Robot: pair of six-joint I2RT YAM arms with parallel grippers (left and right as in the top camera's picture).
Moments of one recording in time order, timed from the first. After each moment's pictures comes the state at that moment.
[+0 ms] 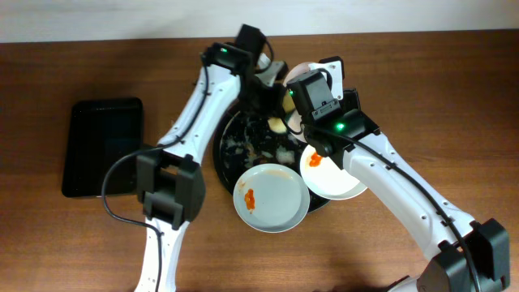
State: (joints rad) left arm -0.43 2.34 2.26 -1.24 0.55 -0.13; right arm 0.50 1.65 1.38 -0.63 0.74 0.16
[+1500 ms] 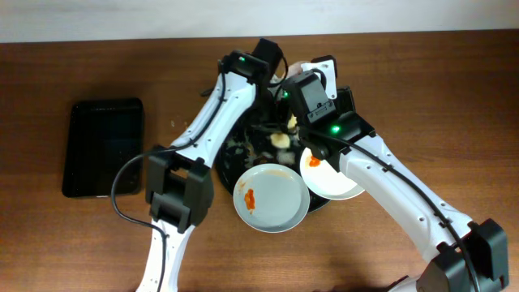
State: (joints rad) left arm -0.48 2.35 2.22 -1.30 0.44 -0.24; right arm 0.53 1.65 1.38 -0.57 0.75 0.12
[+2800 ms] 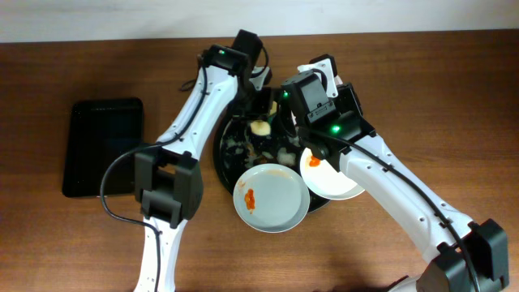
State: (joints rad) left arm -0.39 2.35 2.22 -1.26 0.33 -0.22; right arm 0.53 1.65 1.38 -0.60 0.85 -0.05
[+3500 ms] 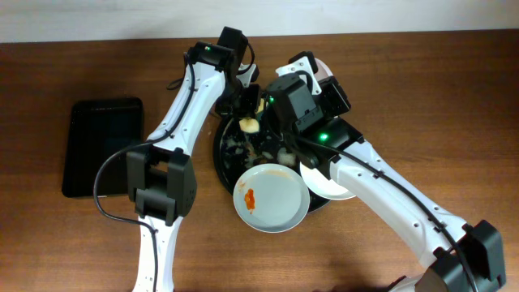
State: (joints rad) left arm -0.34 2.35 2.22 -1.28 0.32 -0.20; right arm 0.60 1.65 1.39 -0.45 0.97 -0.27
